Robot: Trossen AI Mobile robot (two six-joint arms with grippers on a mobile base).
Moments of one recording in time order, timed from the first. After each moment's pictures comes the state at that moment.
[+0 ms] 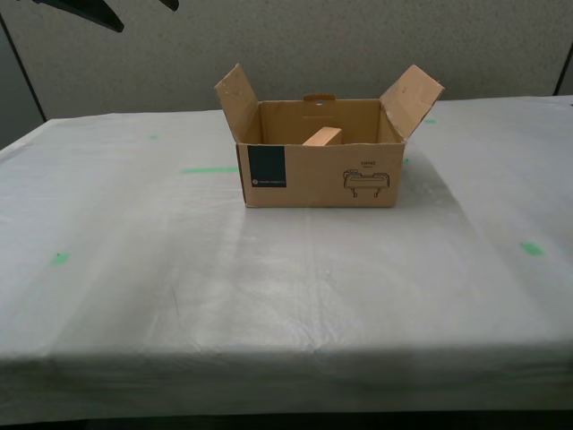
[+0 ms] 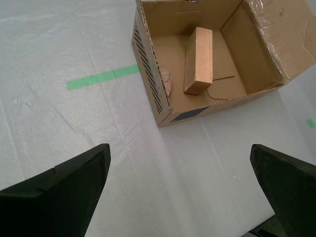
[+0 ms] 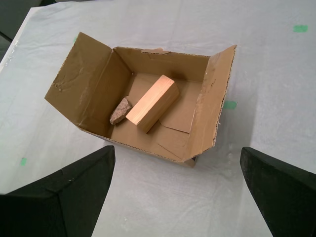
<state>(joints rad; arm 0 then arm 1) 0.24 1.26 1.23 -0.78 -0.25 0.19 -0.38 1.33 1.19 -0.77 0.21 -0.13</state>
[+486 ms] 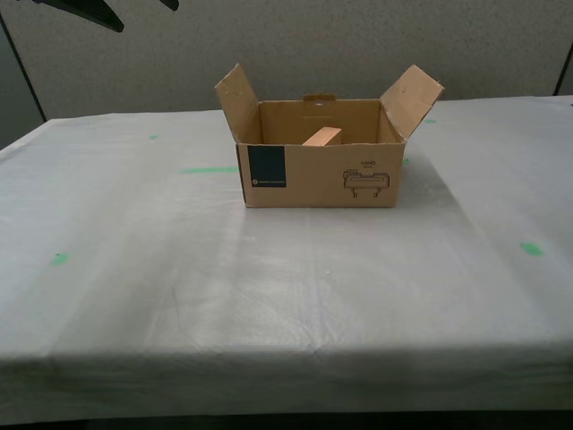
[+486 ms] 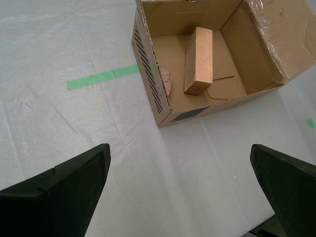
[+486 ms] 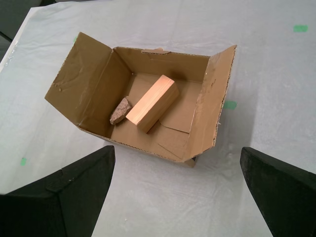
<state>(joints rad) 0.24 1.26 1.23 -0.78 -0.25 0.19 -0.38 1.33 1.19 -0.77 0.21 -0.13</state>
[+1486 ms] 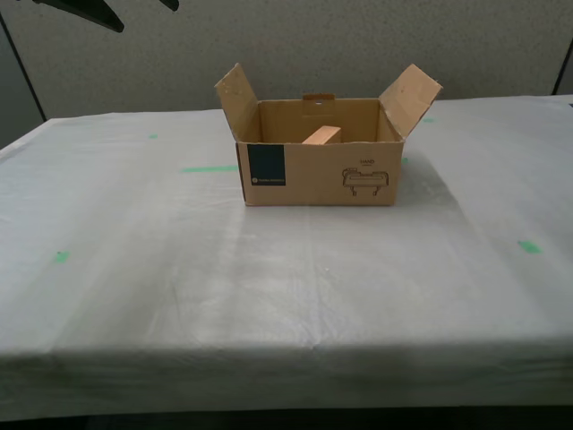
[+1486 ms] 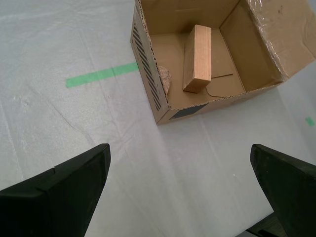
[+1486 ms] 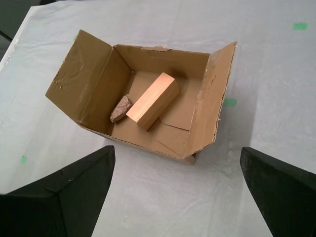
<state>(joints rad) 0.24 1.26 1.23 -0.78 -0.25 0.19 -0.38 1.33 1.19 -0.77 0.21 -0.13</state>
